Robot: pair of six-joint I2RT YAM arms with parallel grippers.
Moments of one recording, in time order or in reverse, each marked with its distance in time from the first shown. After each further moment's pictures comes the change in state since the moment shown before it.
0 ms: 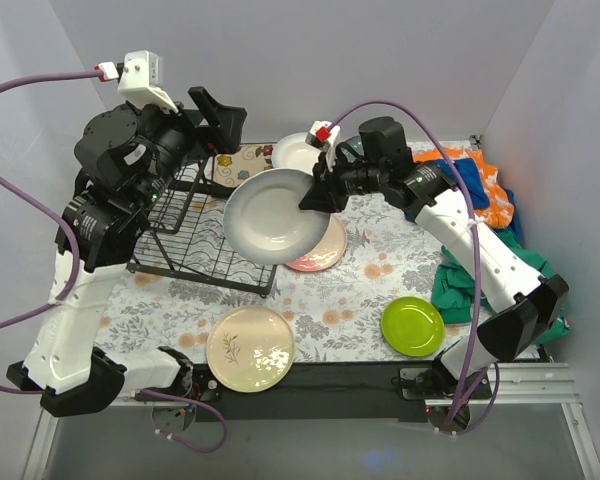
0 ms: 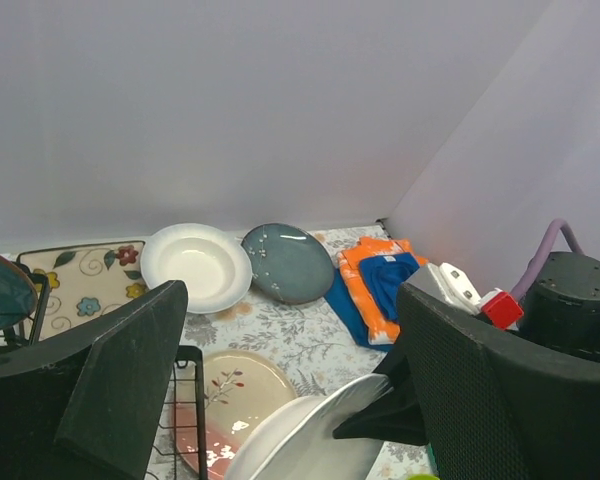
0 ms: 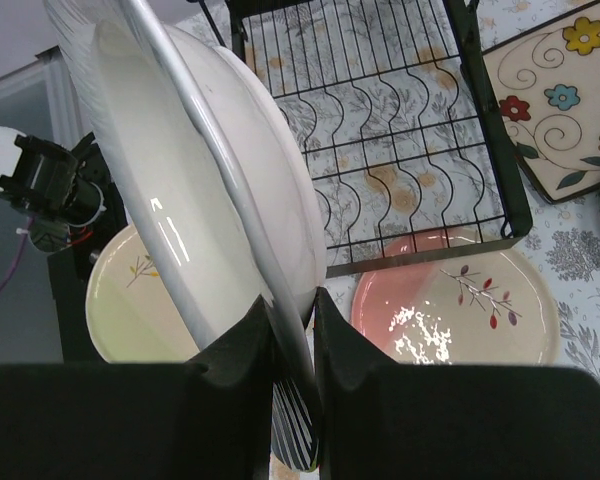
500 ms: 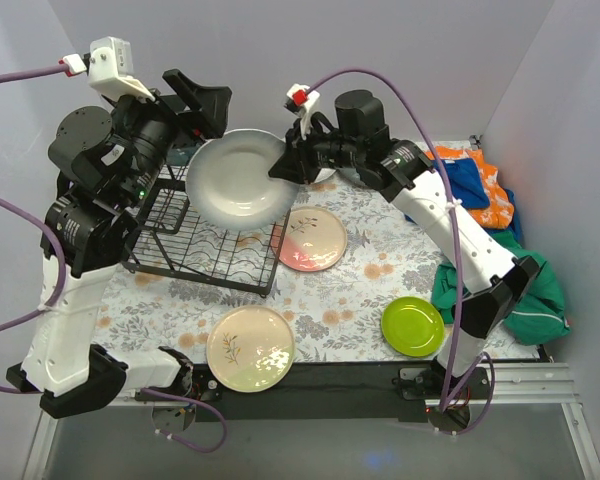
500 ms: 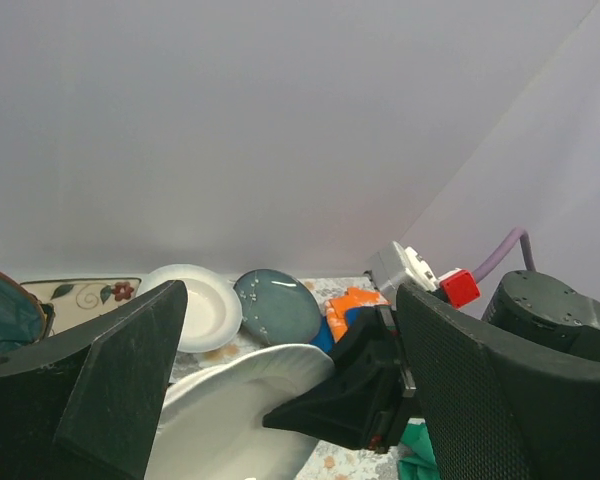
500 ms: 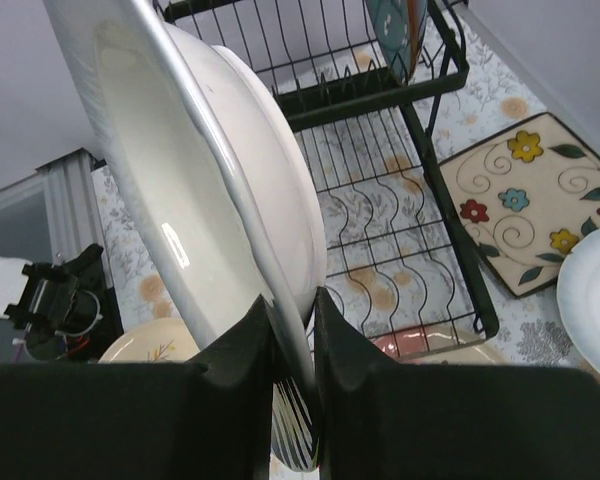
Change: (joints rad) left arm 0.000 0.020 0.112 0.006 -0.063 -0.034; right arm 0.084 0.180 0.317 0.052 0.122 0.151
